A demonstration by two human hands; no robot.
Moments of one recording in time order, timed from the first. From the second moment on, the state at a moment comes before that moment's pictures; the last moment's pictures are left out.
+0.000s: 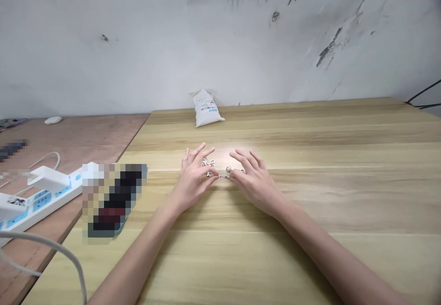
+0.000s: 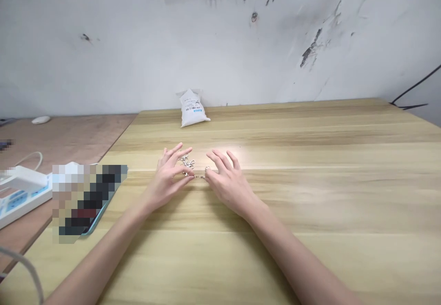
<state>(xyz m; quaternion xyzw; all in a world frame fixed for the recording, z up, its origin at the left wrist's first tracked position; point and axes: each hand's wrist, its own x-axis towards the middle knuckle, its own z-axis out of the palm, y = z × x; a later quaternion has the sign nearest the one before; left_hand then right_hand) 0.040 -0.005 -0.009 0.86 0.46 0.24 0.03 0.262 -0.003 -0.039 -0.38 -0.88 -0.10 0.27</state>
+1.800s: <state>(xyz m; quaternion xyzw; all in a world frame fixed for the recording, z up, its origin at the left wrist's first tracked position) 0.045 -0.009 -0.003 0.80 0.49 0.30 0.19 0.245 -0.019 -0.028 -0.32 -0.90 -0.19 0.23</state>
